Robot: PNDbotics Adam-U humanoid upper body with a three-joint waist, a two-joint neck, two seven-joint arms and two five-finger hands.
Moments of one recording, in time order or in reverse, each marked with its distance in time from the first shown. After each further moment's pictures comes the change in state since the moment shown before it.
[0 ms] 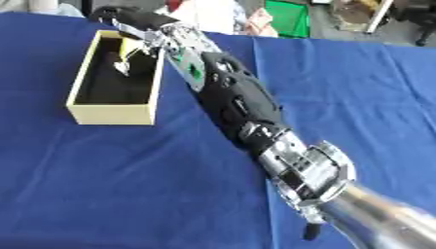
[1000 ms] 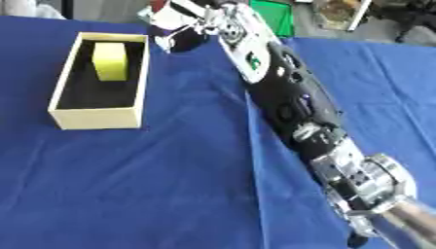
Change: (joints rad) left arm 0.018 0.000 0.018 0.000 -0.006 0.001 0.015; right arm 0.178 -0.254 -0.001 -0.378 -0.326 0.016 -0.024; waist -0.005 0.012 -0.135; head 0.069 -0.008
